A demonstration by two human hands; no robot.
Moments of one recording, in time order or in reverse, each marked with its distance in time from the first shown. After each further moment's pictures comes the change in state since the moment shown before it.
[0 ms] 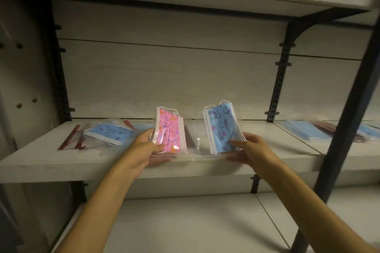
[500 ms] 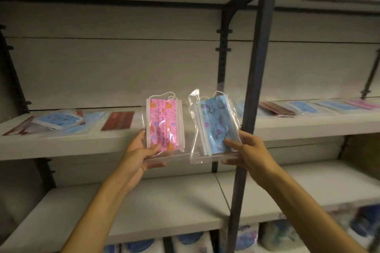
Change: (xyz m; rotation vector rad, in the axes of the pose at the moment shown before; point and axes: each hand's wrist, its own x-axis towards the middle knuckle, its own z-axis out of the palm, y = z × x) left_hand -0.083 -0.061 0.217 -0.100 -0.049 0.135; right_hand -0.104 0.007 -0.213 0.020 -0.058 -0.124
